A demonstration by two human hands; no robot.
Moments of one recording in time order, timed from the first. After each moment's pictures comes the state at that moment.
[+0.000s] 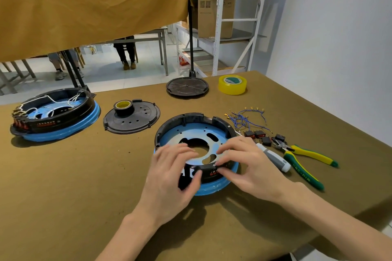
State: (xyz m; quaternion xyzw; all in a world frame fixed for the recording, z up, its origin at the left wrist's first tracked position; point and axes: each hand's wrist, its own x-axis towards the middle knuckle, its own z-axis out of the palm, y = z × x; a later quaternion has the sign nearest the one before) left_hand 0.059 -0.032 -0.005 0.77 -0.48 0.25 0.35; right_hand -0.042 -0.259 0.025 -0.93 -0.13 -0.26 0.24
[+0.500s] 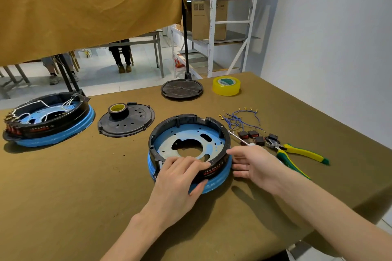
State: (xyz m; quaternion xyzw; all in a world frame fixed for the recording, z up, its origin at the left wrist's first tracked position) left_hand 0.050 -0.051 -0.015 0.77 -0.52 0.24 0.28; right_hand -0.030 -0.268 0.037 -0.60 0.34 -0.01 0.72
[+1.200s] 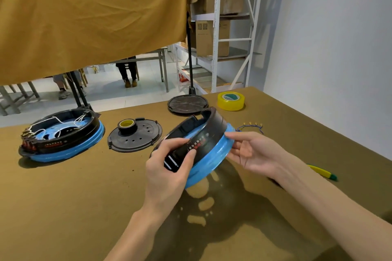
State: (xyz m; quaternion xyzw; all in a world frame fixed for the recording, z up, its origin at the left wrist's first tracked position) left_hand 0.060 -0.044 0.047 0.69 -0.34 0.17 0.62; right_hand -0.006 -0.265 0.100 -0.42 0.18 0.01 0.89
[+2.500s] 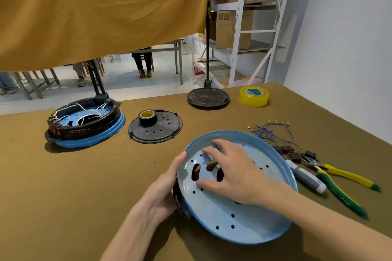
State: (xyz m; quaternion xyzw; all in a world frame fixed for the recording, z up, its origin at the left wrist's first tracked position) left_hand 0.098 0.002 0.025 0.55 -0.02 -0.37 0.74; right_hand 0.028 -0.185 0.047 -0.99 -0.02 -0.09 0.14
